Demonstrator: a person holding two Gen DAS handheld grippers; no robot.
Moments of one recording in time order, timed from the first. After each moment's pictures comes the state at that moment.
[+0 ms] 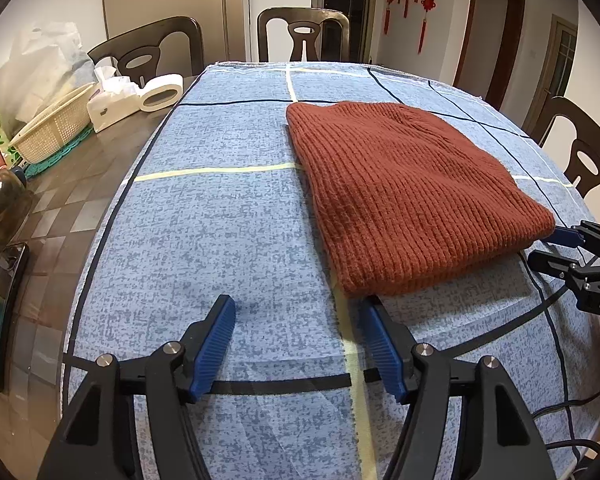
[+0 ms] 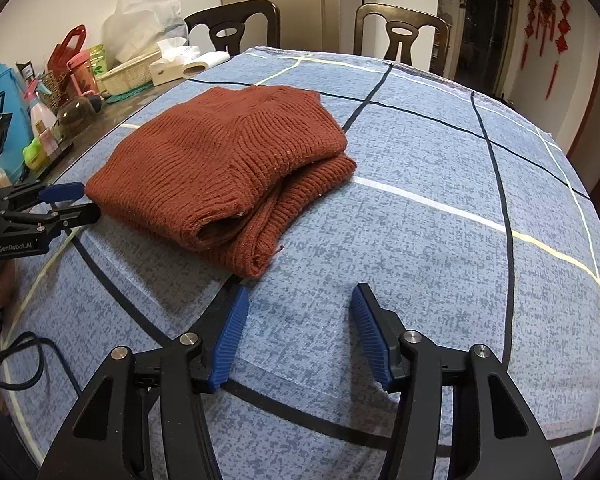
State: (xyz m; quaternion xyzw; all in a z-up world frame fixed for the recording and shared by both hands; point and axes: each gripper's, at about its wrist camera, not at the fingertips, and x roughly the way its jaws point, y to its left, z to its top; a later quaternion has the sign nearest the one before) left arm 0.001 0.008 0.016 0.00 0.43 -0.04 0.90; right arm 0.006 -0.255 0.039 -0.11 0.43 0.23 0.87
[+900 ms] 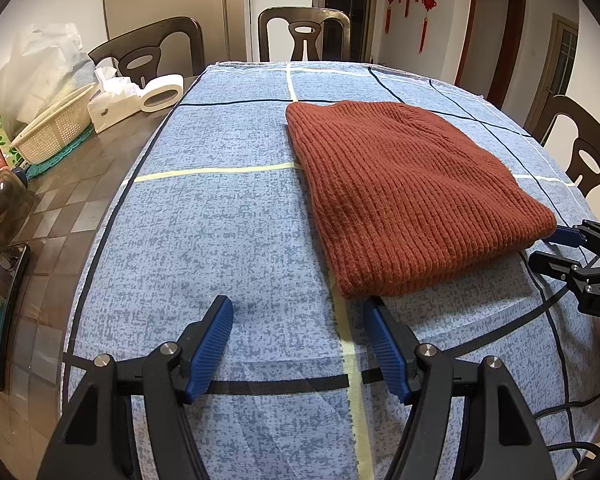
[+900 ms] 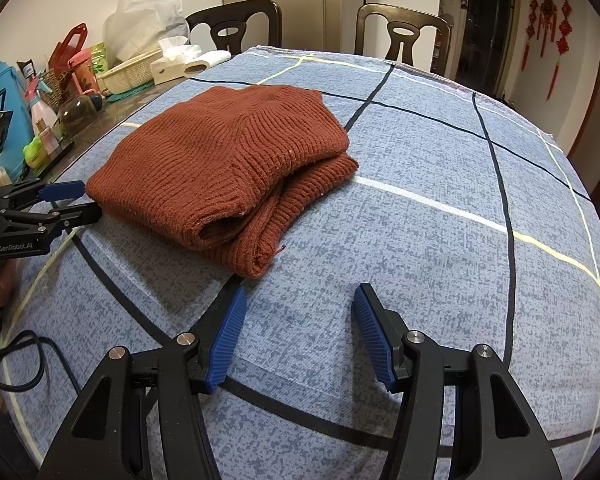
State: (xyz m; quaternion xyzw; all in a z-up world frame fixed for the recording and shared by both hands) left arm 0.002 0.007 0.015 0.01 0.43 -0.04 0.90; right arm 0.005 -0.255 0.038 -0.11 0.43 0.23 0.87
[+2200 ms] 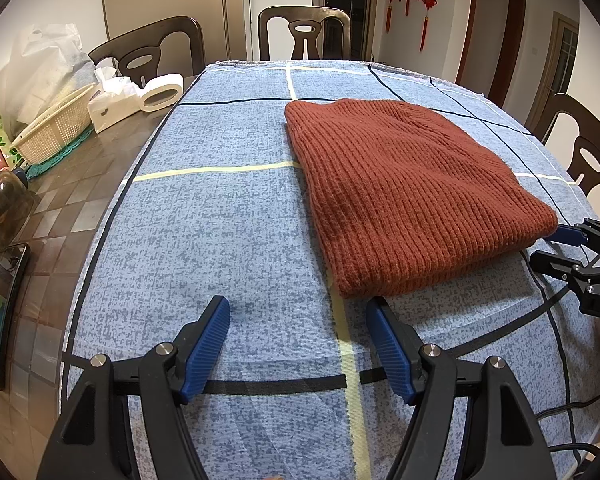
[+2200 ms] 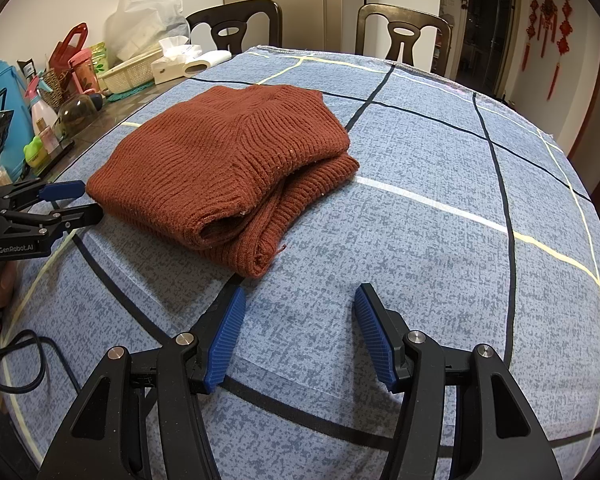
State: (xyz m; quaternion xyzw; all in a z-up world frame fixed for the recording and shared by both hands) left arm 0.002 0.006 0.015 0.01 0.44 -0.04 0.90; right arm 0.005 -0.254 0.038 -0.11 0.43 0.23 0.87
